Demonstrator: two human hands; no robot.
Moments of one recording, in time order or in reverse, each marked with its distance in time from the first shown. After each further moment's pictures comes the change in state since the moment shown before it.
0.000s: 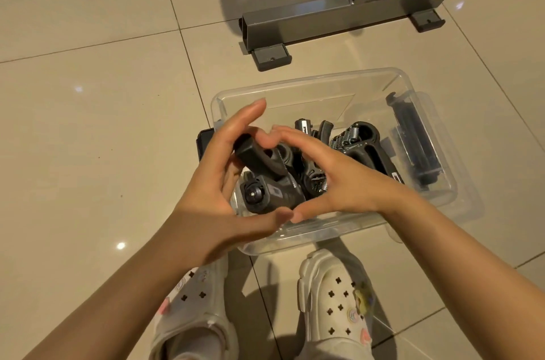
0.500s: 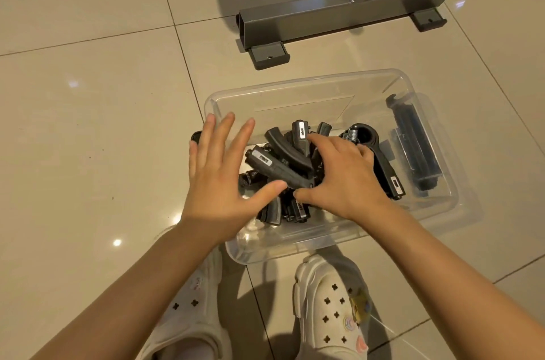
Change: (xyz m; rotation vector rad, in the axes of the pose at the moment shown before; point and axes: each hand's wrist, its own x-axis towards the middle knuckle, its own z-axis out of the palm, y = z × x) left_hand 0.017 -0.061 0.005 0.787 0.149 -0.179; right_hand 0.007 0.023 0.012 -0.654 0.360 0.506
